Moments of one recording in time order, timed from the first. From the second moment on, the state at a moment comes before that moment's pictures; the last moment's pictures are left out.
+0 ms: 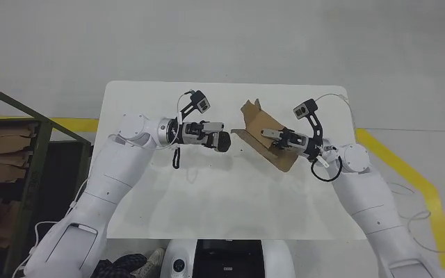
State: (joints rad) left arm 0.92 -1.14 -1.10 -1.30 -0.67 -0.18 -1.37; right arm -1.04 -1.13 1.12 -1.27 0.67 -0.40 1.14
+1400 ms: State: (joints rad) left arm 0.88 -1.15 -1.07 -1.27 -0.68 -0.18 -1.36; right arm -1.04 -1.15 1.04 -1.33 0.60 -0.38 1.23
